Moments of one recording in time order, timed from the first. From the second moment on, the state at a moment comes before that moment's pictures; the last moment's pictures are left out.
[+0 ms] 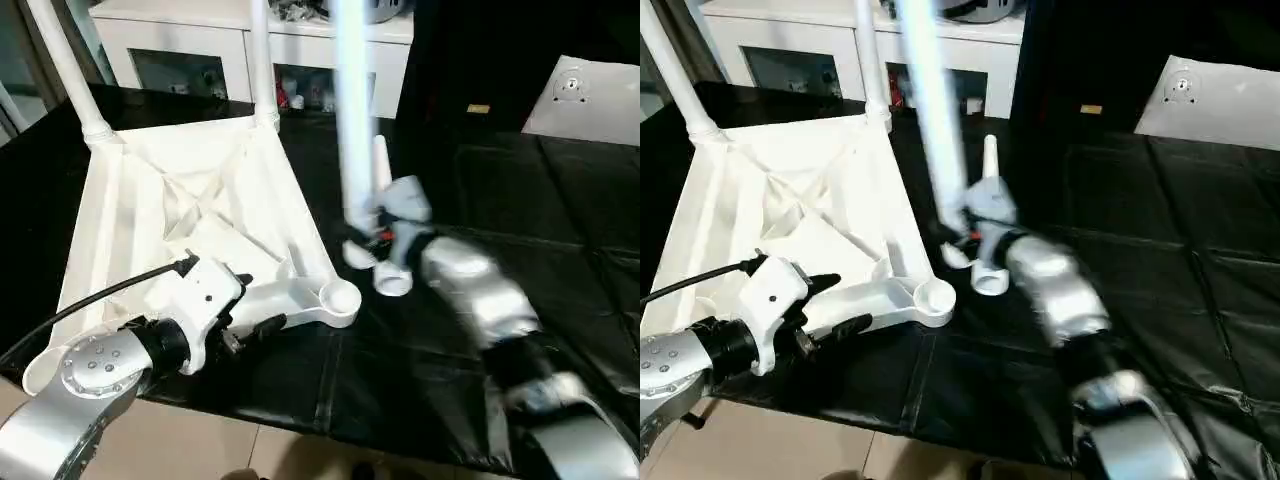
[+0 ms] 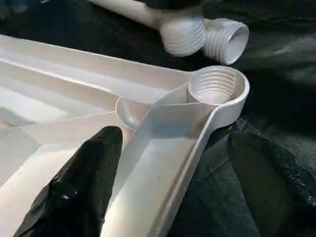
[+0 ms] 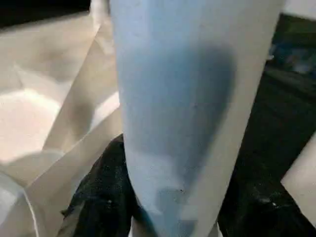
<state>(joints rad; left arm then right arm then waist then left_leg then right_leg) 0.03 0.66 -0.13 -0.55 -0.31 0.61 -0.50 -0.58 -0.22 0.15 0.41 0.19 0.22 0.57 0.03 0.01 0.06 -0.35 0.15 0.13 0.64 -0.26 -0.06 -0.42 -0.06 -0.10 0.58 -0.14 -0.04</state>
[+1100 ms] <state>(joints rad) -0.21 0.59 -0.32 -0.16 -0.23 0.42 -0.78 -0.16 -0.21 0.09 -0.24 0.39 0.51 0.47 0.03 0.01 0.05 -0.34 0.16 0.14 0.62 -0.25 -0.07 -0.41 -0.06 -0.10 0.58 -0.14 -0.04</state>
